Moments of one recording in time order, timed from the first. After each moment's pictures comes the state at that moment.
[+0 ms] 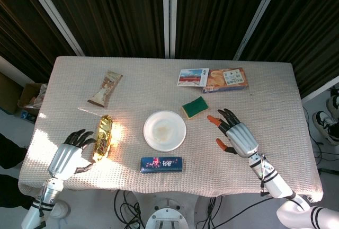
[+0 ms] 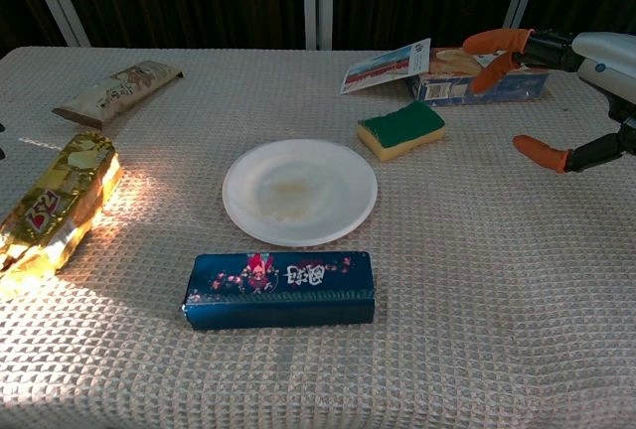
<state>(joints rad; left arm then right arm) -0.17 -1.34 0.04 -1.61 1.65 1.41 0.18 0.46 -1.43 0.04 -1.44 -1.69 1.29 0.11</state>
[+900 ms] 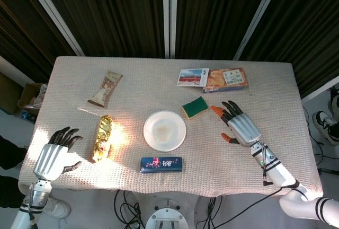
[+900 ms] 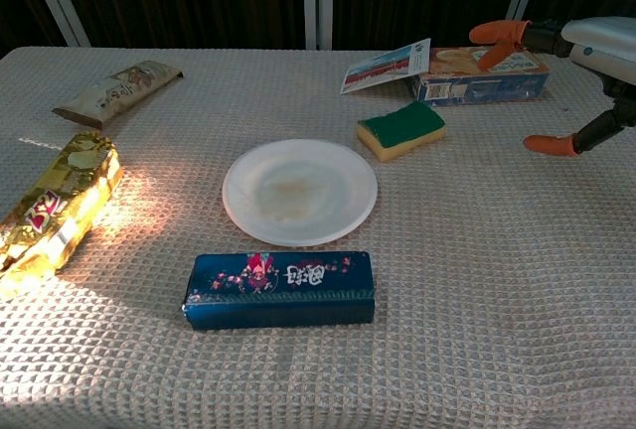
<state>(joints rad) -0.12 -1.28 0.03 -1.63 1.62 1.49 0.19 0.55 -1.35 0.09 -1.47 -1.56 1.08 0.00</state>
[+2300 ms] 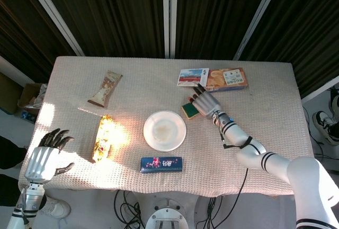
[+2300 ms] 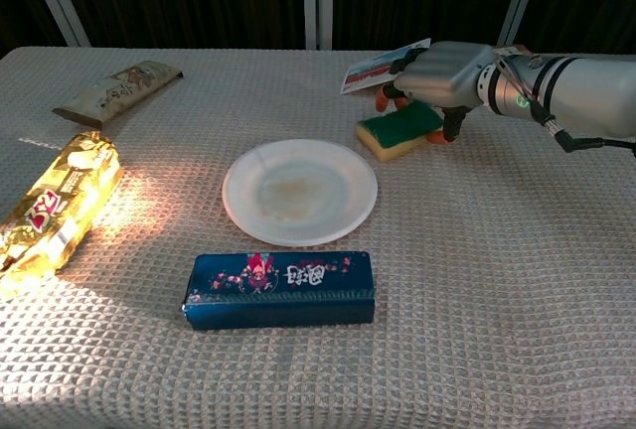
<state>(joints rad) -0.08 -1.26 0.03 -1.65 1.60 1.51 0.19 0.99 -1.69 0.11 -0.94 -1.29 0.65 -0.40</state>
